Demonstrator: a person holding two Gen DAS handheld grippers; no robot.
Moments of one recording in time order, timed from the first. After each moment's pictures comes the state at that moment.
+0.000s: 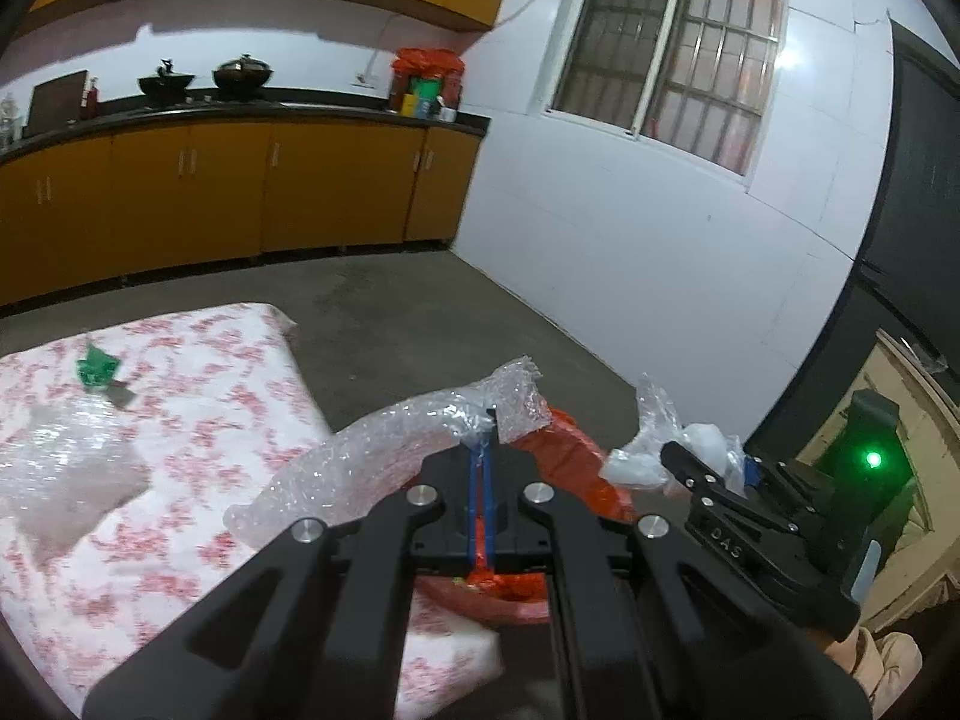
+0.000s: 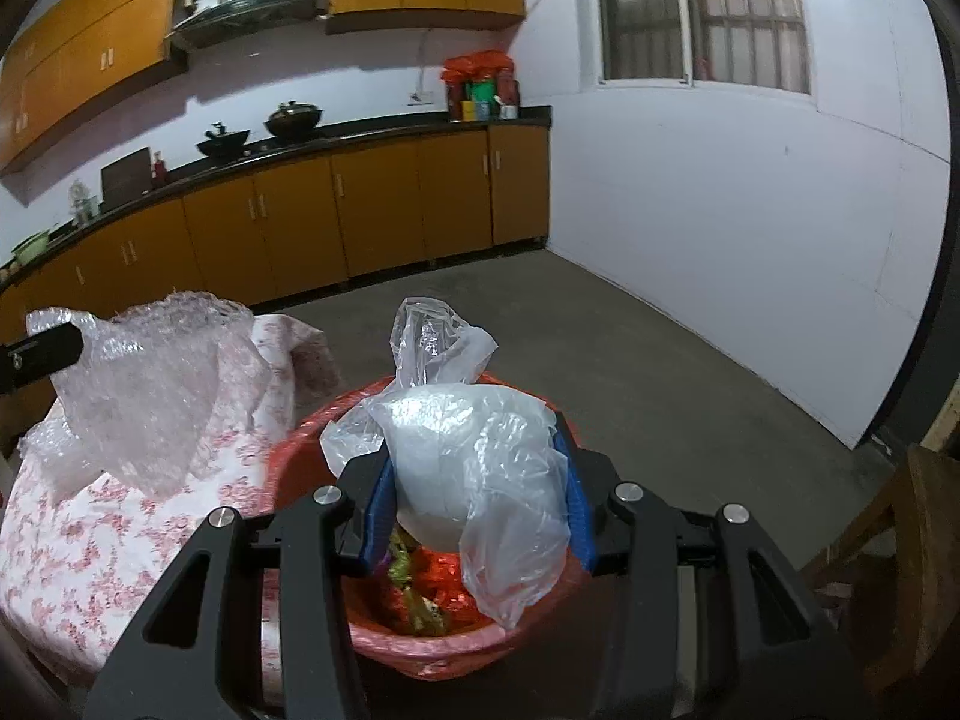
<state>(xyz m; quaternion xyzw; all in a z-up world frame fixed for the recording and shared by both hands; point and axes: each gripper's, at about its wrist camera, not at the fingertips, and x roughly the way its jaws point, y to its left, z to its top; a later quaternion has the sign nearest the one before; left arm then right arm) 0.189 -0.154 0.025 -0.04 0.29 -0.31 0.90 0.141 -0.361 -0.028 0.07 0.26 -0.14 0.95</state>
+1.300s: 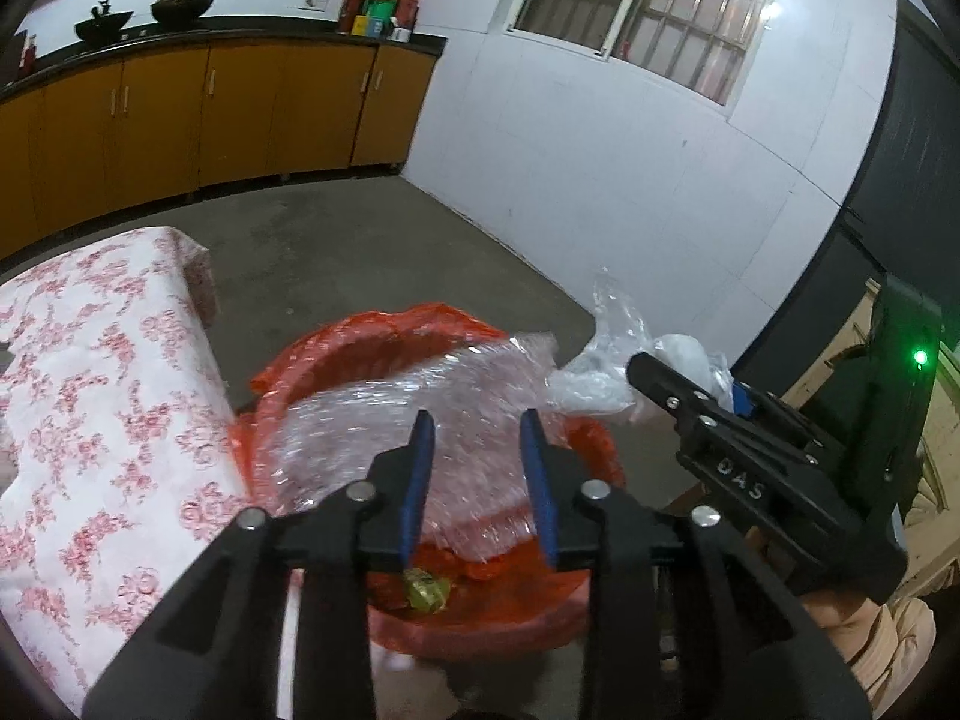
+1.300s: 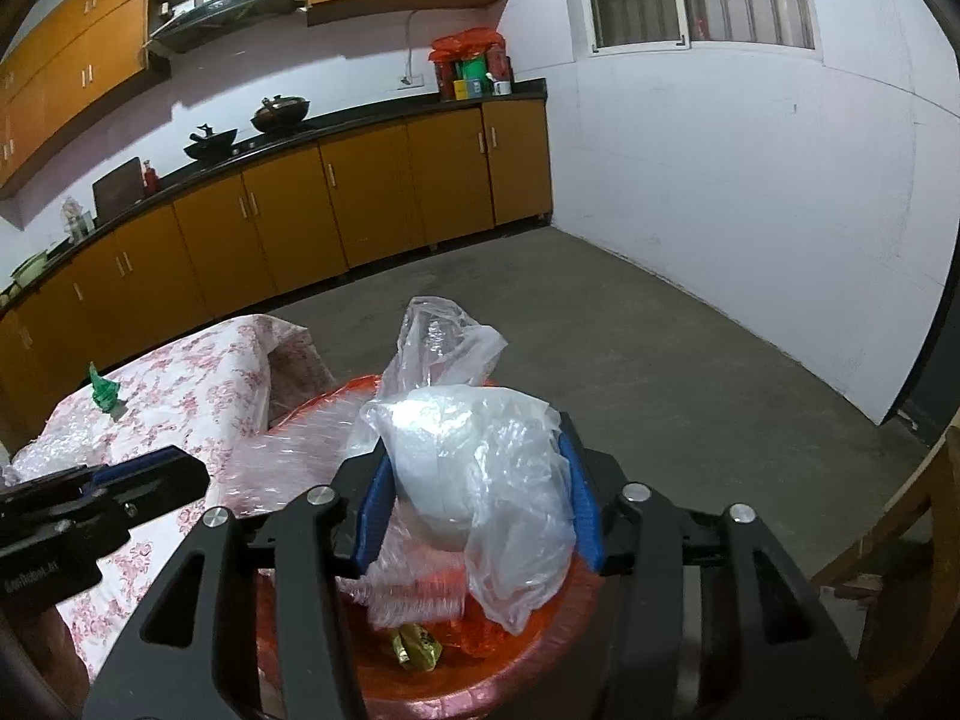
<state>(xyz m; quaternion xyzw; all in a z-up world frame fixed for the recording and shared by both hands) 0.240 -0.225 -0.057 -0.02 0.37 -0.36 0.86 0.175 -0.395 -0.054 0.10 0.28 -0.12 0.95</state>
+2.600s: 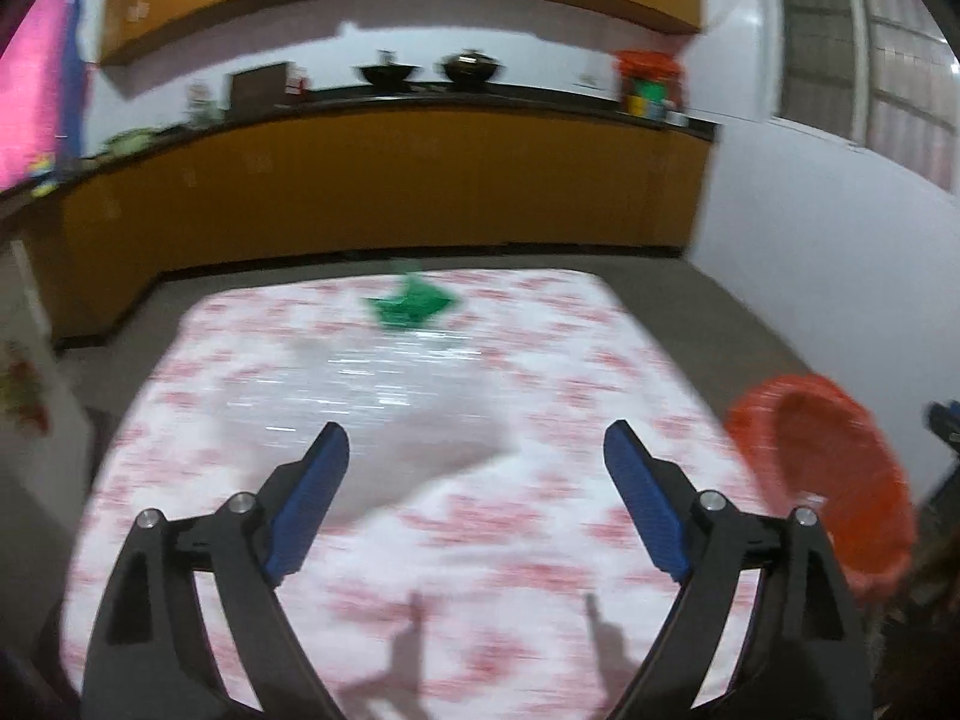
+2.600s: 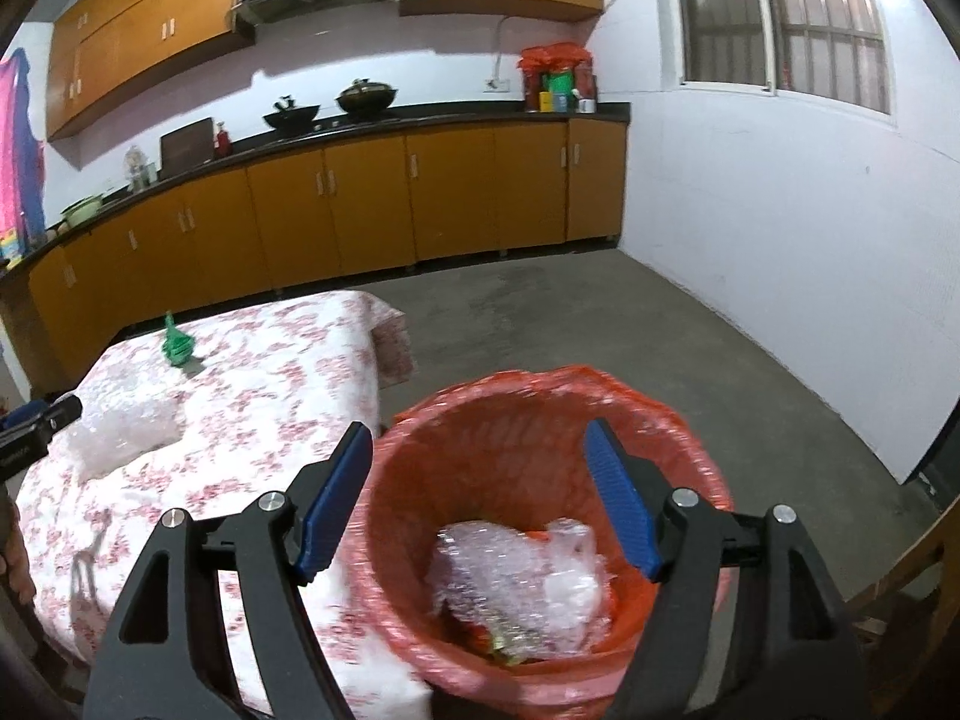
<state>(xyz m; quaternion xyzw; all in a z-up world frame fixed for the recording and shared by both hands) 0.238 0.049 -0.052 -0.01 0.30 -0.01 0.96 0.190 -0.286 -0.044 0.04 0.27 -0.05 0.96</state>
